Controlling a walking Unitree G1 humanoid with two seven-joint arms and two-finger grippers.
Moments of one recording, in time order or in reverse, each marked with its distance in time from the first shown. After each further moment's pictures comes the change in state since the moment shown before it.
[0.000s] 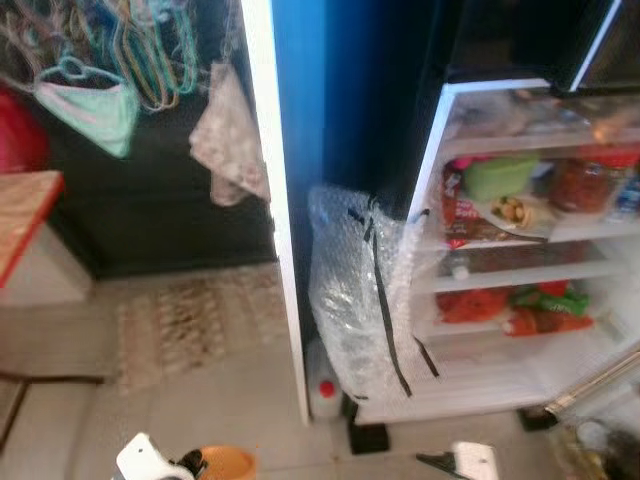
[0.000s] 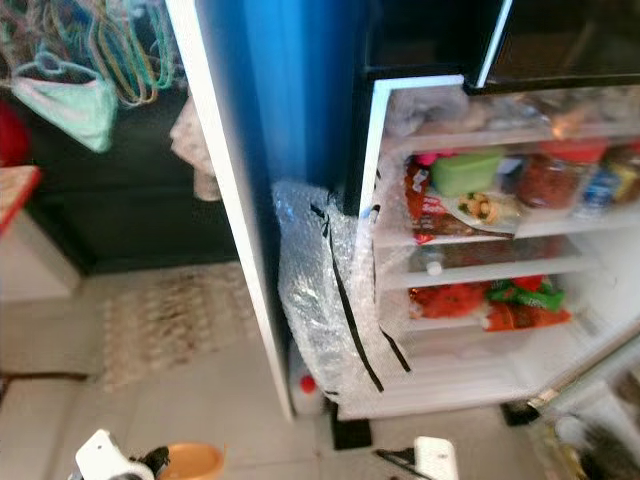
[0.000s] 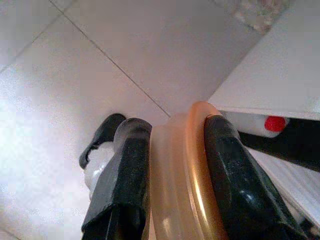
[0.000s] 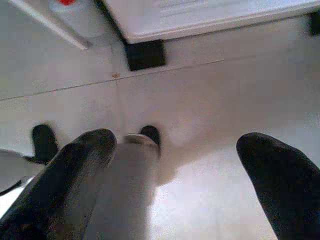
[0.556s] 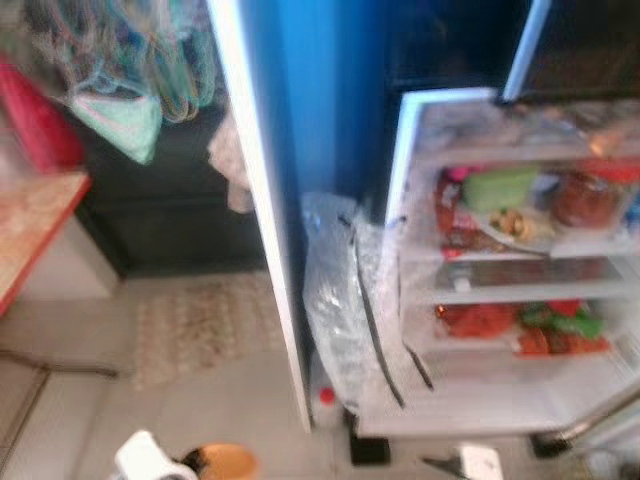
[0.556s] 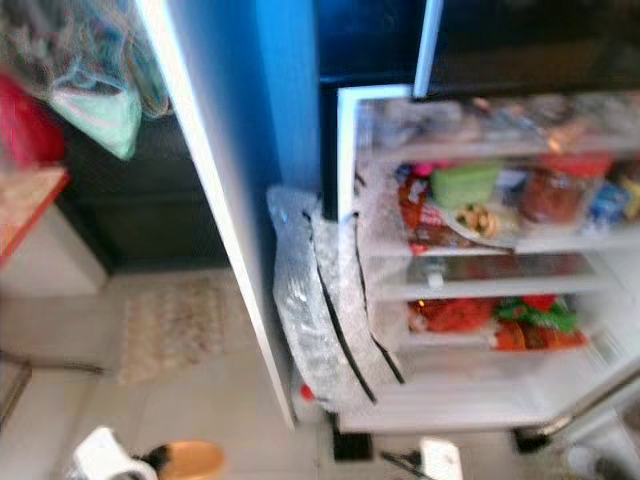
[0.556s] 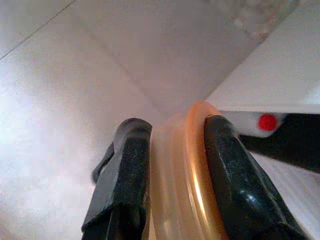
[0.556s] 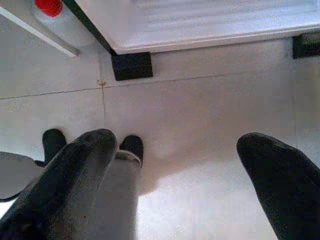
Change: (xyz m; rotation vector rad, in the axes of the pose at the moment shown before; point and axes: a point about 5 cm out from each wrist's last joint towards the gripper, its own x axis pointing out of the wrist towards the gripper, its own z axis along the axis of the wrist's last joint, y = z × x) left arm 0.000 0.006 0.005 0.020 -0.012 0.013; right arm 0.000 -0.001 0.004 0.006 -0.013 -0.012
